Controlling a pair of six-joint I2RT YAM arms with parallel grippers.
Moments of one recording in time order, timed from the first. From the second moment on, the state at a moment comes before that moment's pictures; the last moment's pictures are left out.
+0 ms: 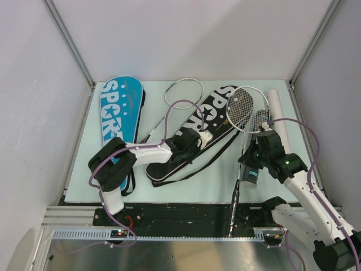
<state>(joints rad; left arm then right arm) -0.88 1.80 1.02 -0.09 -0.03 0.03 0.39 0.81 0.77 -0.79 -0.02 0.68</state>
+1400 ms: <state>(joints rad) -0.73 1.64 1.06 -0.13 0.12 -0.17 0.71 0.90 0.72 -0.94 -0.02 0.86</state>
